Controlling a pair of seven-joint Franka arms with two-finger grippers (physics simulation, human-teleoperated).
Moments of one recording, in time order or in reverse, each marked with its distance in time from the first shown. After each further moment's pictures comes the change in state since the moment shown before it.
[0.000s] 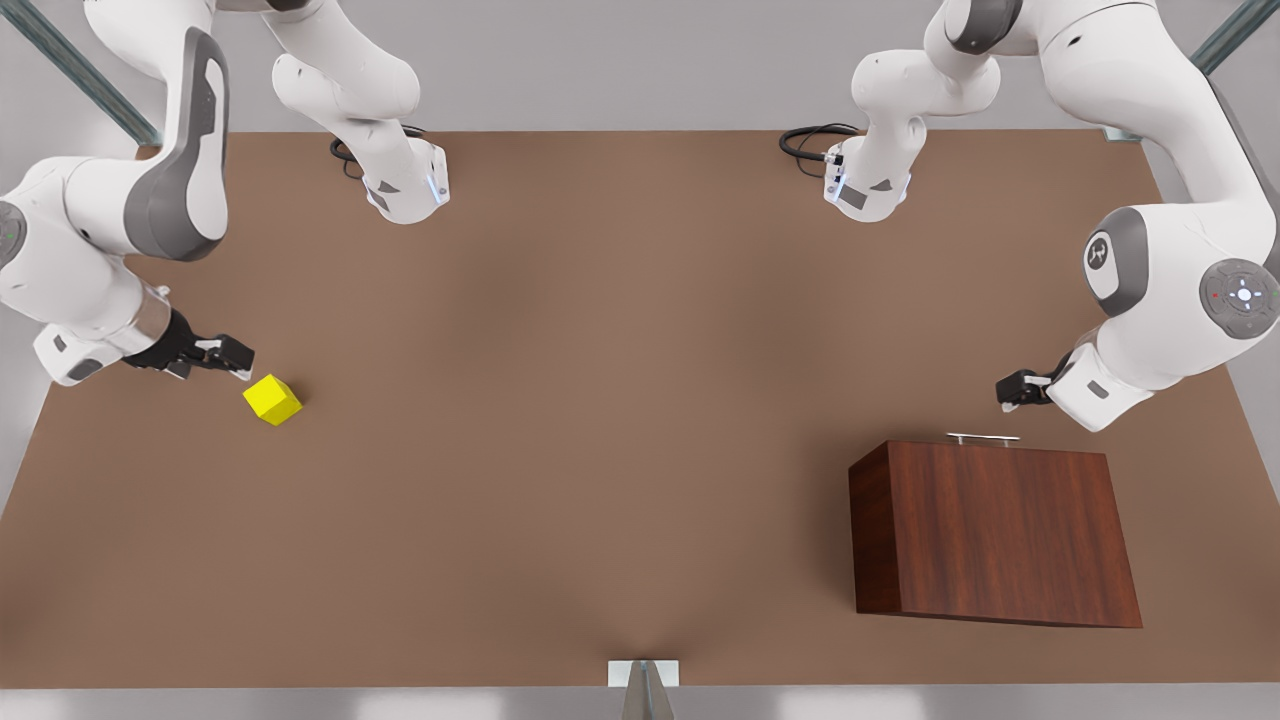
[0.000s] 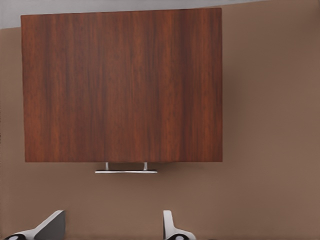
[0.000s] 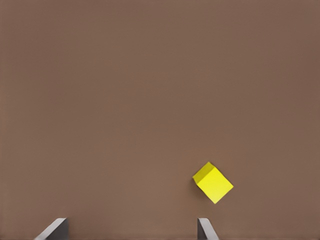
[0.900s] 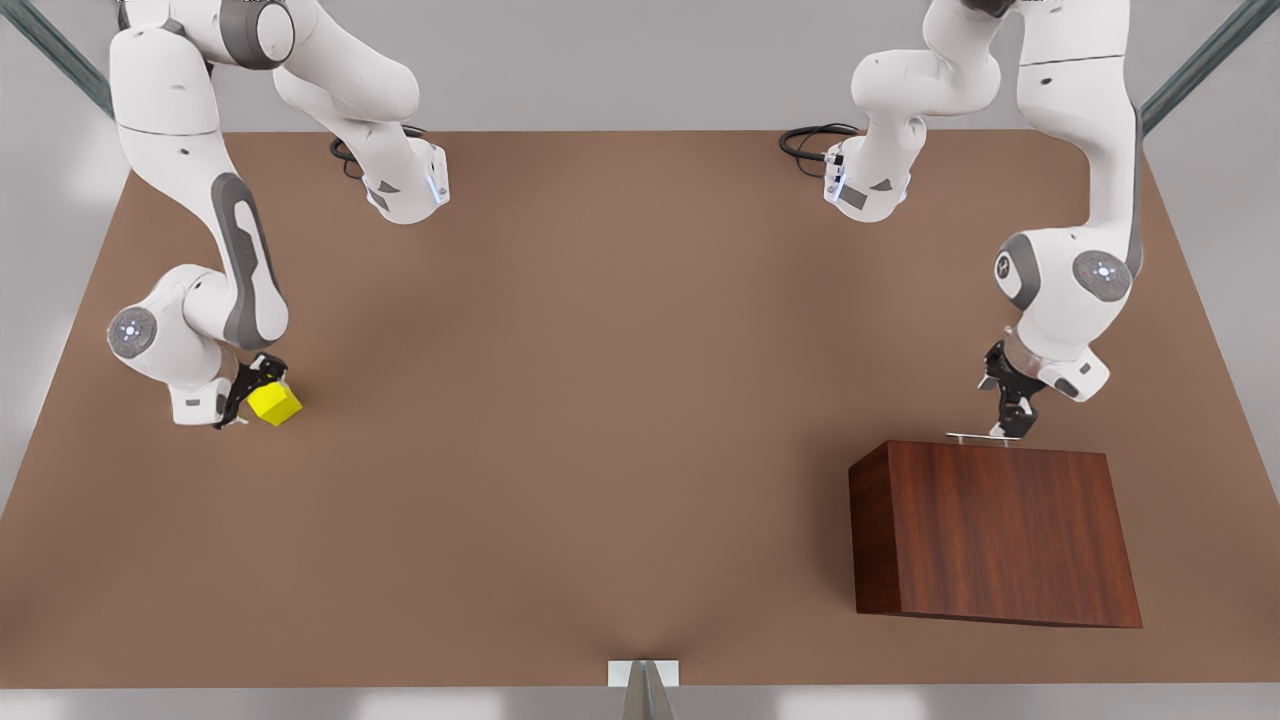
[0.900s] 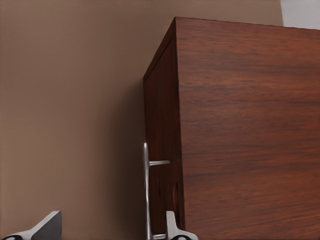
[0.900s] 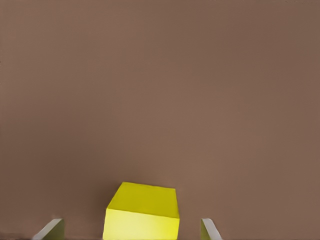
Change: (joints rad) left arm 0.003 -0.178 0.074 -0.808 -0.041 0.891 -1.459; right arm -0.097 0.217 -0.119 -0.542 0.020 0.717 -1.142
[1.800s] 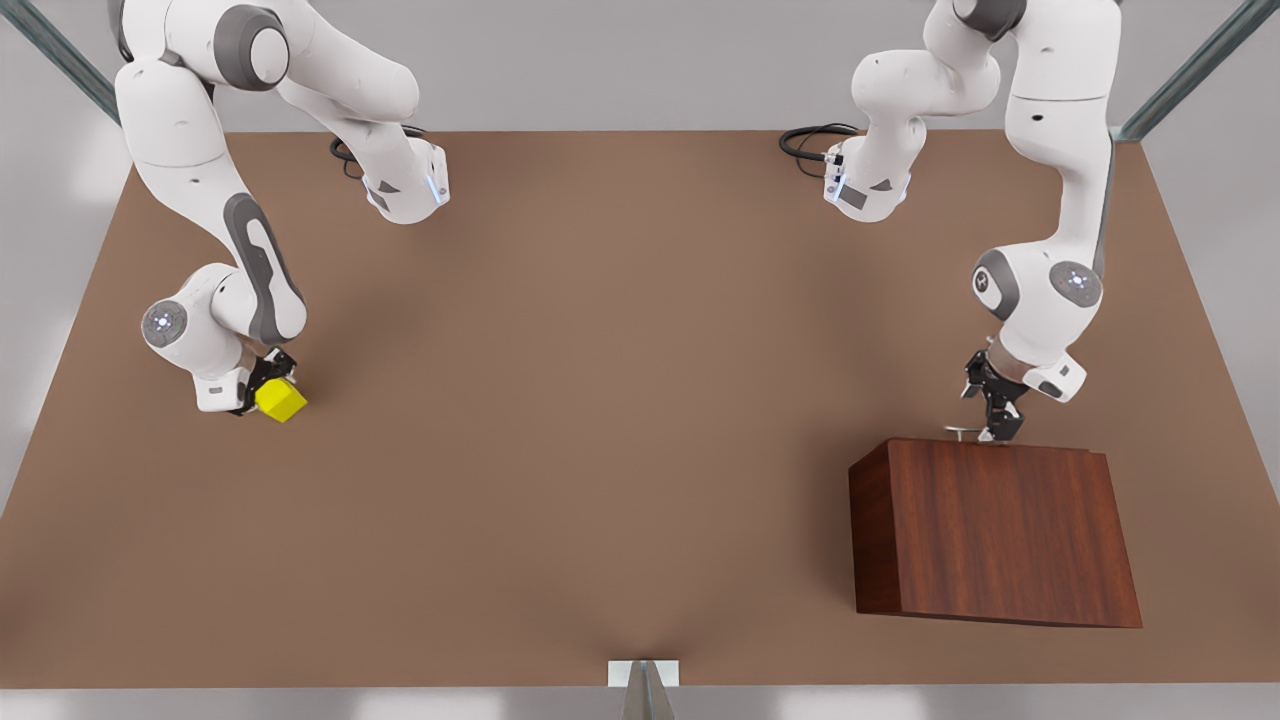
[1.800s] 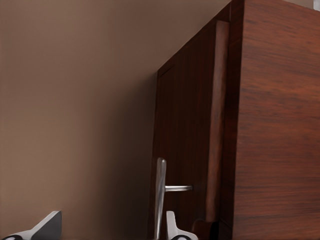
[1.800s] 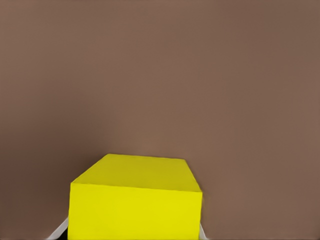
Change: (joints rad) left arm 0.008 0.071 0.006 -0.097 -0.115 0.212 0.005; right arm -0.010 0.067 -0.034 -0.120 0.009 0.217 -0.075
